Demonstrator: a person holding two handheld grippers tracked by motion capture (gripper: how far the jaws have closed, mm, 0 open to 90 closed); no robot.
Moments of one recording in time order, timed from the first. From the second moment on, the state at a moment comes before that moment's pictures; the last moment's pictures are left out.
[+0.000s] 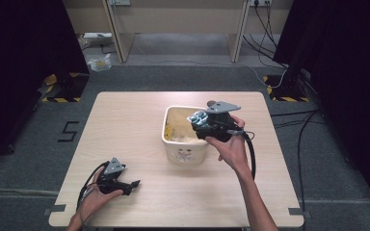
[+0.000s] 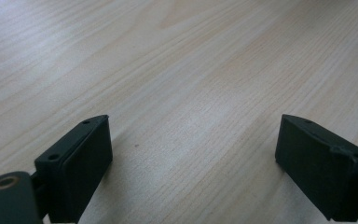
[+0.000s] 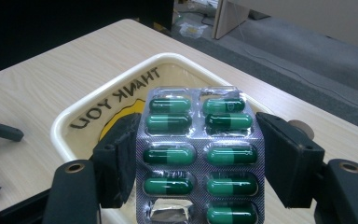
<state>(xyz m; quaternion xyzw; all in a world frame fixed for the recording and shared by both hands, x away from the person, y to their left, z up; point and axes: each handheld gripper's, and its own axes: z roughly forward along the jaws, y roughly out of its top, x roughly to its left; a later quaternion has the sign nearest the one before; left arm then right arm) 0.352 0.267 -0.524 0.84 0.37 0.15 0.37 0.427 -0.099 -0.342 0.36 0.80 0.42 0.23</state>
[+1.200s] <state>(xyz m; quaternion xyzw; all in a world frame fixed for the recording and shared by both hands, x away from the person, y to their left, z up) 0.352 0.267 -0.524 0.84 0.37 0.15 0.37 0.469 -0.068 -0.367 0.37 0.83 0.37 0.21</state>
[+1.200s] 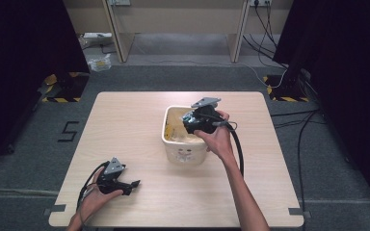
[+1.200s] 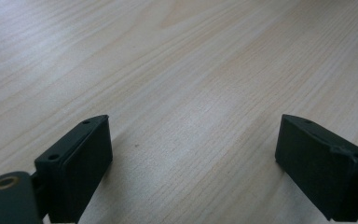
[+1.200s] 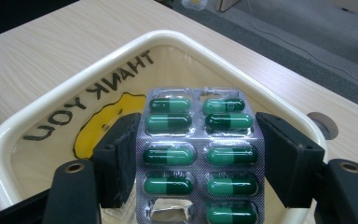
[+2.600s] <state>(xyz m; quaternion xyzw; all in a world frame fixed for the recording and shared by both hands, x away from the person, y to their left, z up) 0.352 0.267 -0.524 0.84 0.37 0.15 0.37 0.461 -0.079 -0.361 0.37 0.82 0.39 0.19</state>
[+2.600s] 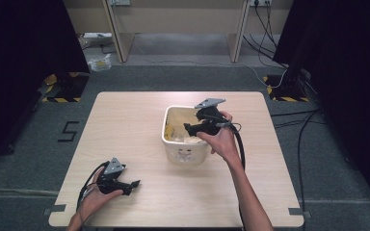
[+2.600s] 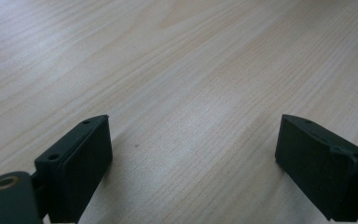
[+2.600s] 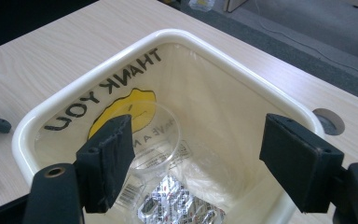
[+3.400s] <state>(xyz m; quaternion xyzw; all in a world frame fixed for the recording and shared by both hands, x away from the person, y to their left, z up) 0.352 0.267 -0.524 0.84 0.37 0.15 0.37 0.438 -0.141 -0.350 0.41 0.79 0.41 0.22</state>
